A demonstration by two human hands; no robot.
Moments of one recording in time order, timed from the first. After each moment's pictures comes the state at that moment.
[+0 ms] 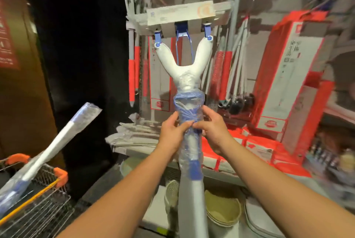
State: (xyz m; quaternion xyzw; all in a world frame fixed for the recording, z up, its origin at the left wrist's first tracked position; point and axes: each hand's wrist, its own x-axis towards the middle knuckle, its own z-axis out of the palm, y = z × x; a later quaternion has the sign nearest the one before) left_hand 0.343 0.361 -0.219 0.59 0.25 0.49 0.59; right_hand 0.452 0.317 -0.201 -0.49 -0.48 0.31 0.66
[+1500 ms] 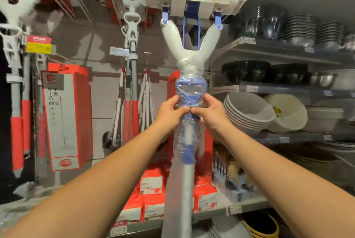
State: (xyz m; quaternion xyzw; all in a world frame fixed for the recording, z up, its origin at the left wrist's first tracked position) left_hand 0.480 0.244 -0.028 0.76 0.01 0.39 0.53; right_hand 0.570 0.143 -0.025 -0.56 -0.43 0.02 0.71
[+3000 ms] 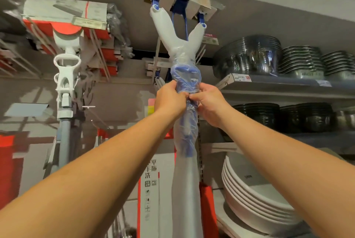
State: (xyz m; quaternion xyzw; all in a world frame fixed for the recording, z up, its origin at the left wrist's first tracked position) left_hand 0.795 0.281 0.176 0.76 0.03 0.58 0.31; right_hand 0.867 0.198 0.174 -0.46 -0.51 0.00 0.73
